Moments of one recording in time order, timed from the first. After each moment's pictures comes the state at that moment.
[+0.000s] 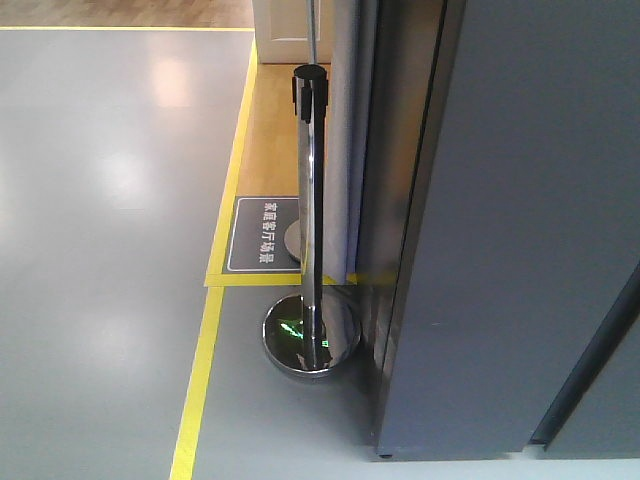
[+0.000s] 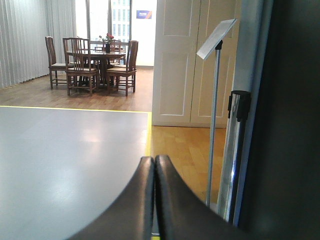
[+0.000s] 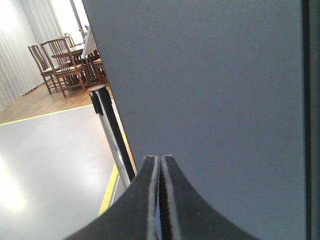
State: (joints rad) left arm 0.03 -0.01 0.02 0.03 0.02 -0.14; right arm 0.01 0.08 -0.15 -0.05 0.20 0.29
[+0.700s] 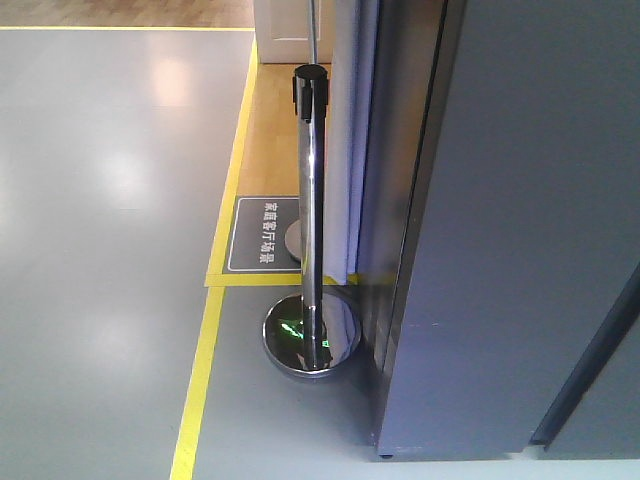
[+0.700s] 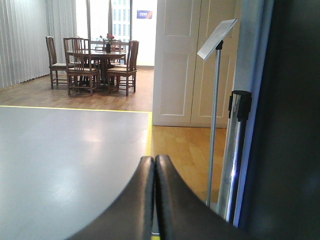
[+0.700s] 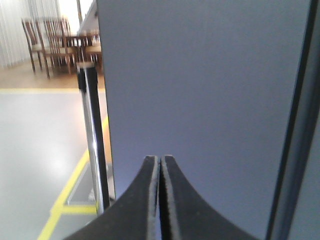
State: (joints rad) left arm 0.03 -0.01 0.02 0.03 0.02 -0.14; right arm 0.00 -0.01 0.03 -0.03 0.11 0.05
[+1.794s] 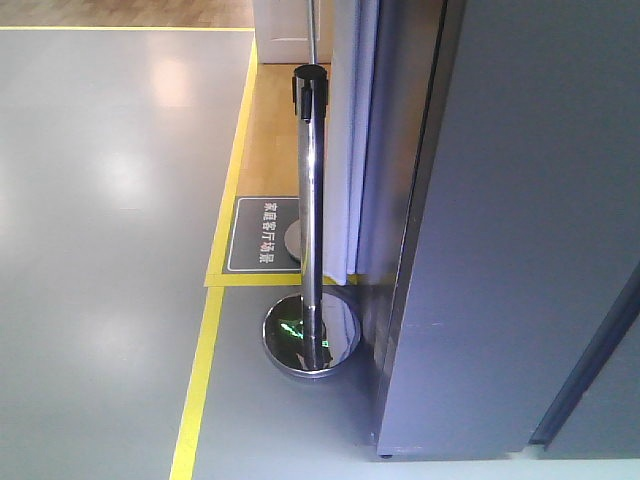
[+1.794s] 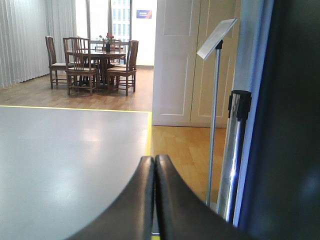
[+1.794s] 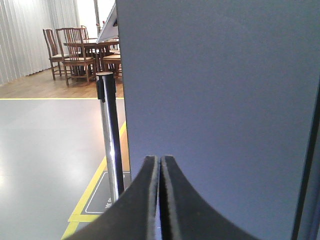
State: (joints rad) left arm 0.03 -0.01 0.02 0.03 0.02 -0.14; right arm 0.07 -0.01 0.03 0.00 0.06 0.04
